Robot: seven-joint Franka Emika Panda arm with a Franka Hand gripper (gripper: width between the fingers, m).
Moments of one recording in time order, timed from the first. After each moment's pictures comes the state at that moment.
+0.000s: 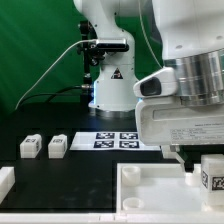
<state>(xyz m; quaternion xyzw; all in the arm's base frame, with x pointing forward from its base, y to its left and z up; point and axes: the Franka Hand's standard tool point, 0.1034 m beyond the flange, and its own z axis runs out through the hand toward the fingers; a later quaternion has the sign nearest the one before) 0.622 0.123 0.077 -0.98 0.16 -0.01 0.07</state>
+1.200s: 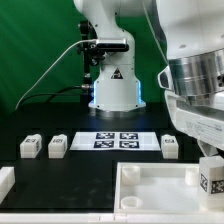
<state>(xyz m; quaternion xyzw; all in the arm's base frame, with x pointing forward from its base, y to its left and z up) 0.630 0.130 0.079 -0.78 0.61 0.04 0.12</state>
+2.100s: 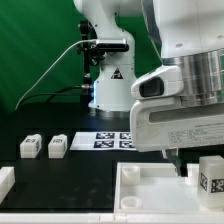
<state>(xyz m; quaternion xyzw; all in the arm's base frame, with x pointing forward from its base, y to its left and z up) 0.631 0.111 0.077 -0.99 0.07 -0.03 0.09</state>
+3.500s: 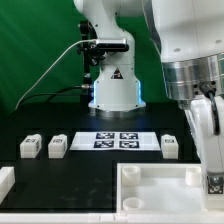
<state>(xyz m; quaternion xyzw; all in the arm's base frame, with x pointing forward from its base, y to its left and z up) 0.631 0.114 0.073 -0.67 0.73 0.05 0.09</state>
